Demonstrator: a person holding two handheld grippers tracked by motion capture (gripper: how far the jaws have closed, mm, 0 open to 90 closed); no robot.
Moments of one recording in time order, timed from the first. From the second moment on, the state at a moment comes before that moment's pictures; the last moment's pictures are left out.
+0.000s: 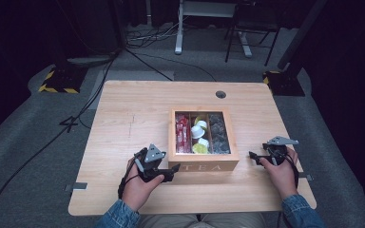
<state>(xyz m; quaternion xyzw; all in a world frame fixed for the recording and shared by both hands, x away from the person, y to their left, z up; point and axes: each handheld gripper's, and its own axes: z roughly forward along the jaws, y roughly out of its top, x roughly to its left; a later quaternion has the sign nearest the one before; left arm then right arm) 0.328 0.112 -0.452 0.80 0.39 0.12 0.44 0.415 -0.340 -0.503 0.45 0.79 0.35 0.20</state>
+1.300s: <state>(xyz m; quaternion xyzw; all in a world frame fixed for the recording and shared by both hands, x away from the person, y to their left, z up) 0.328 0.115 -0.444 0.83 0.35 0.15 0.41 0.371 -0.306 -0.444 0.31 0.84 0.42 0.13</state>
